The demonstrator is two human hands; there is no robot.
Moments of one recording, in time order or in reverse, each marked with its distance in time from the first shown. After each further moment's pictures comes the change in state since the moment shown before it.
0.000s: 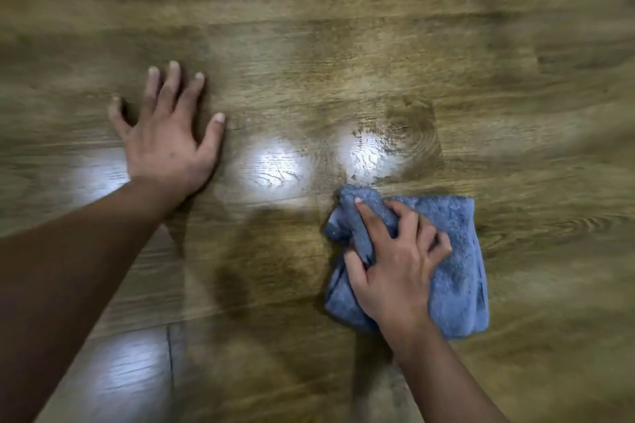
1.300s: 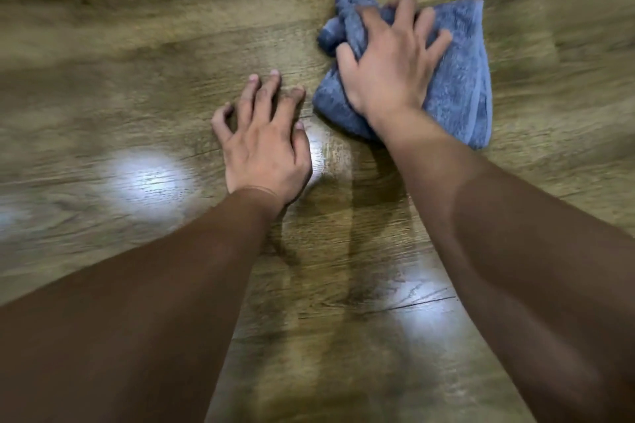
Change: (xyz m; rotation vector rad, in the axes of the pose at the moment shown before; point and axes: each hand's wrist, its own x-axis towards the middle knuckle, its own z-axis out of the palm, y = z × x) left_hand 0.004 0.157 0.042 -0.007 0.037 0.154; right_hand 0.280 0.007 -0.007 0.050 0.150 0.079
